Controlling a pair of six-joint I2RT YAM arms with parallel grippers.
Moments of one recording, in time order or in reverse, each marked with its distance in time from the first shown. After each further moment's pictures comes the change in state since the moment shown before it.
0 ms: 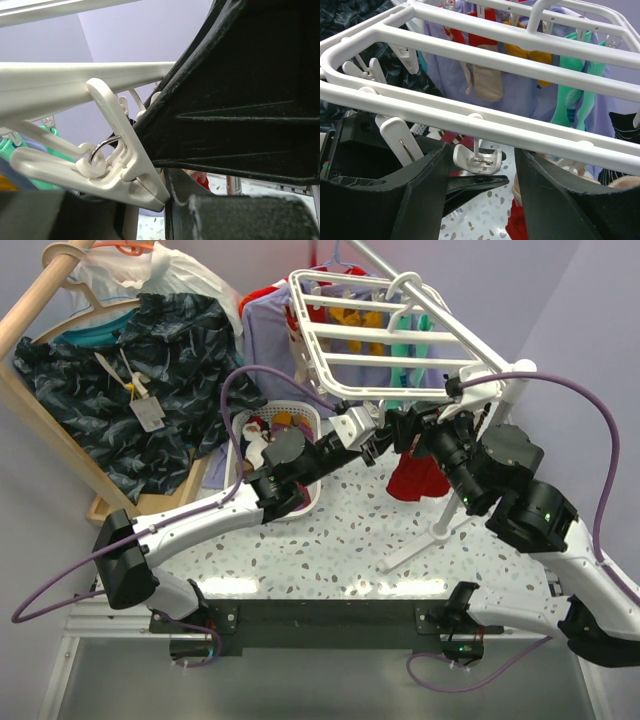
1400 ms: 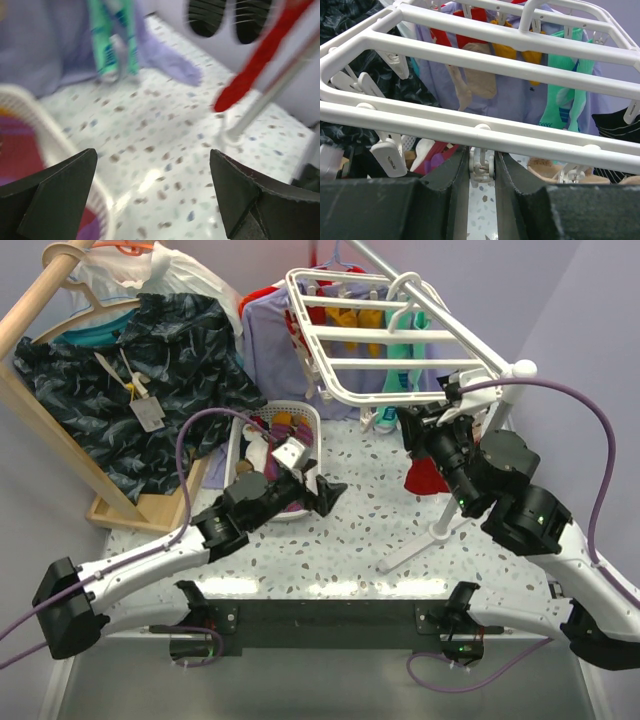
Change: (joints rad) left arm 0.060 -0.399 -0.519 -0.285 -0.227 -0.315; right arm 0.000 -0.025 -0.068 0.080 0.027 -0.025
